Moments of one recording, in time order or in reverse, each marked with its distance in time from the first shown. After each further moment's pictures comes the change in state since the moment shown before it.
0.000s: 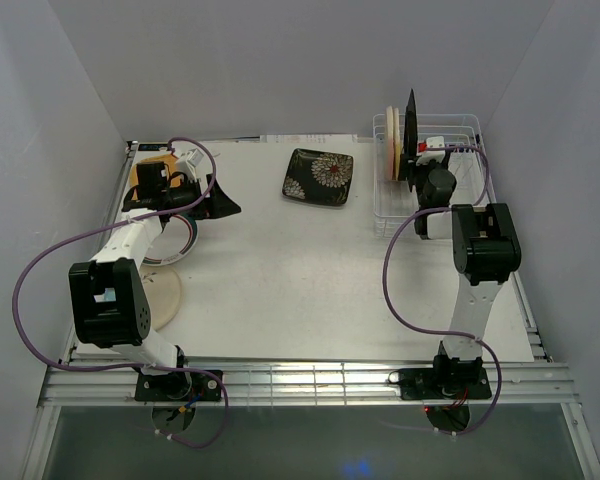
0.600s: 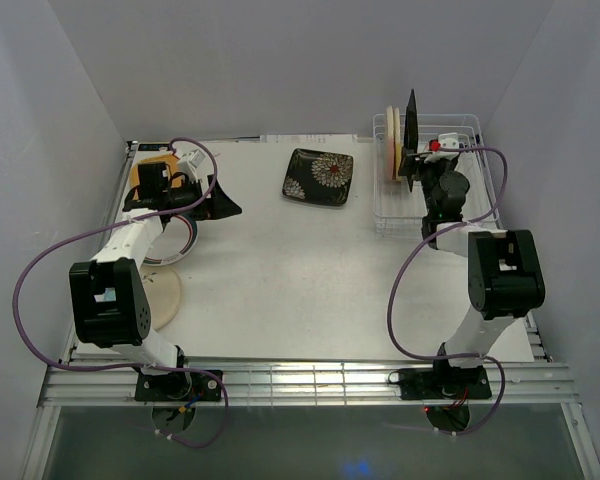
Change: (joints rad) left arm -0.003 0.001 0.000 -0.009 -0.001 0.003; right arm 0.018 -0.277 -0.154 -0.011 -0.047 0.061
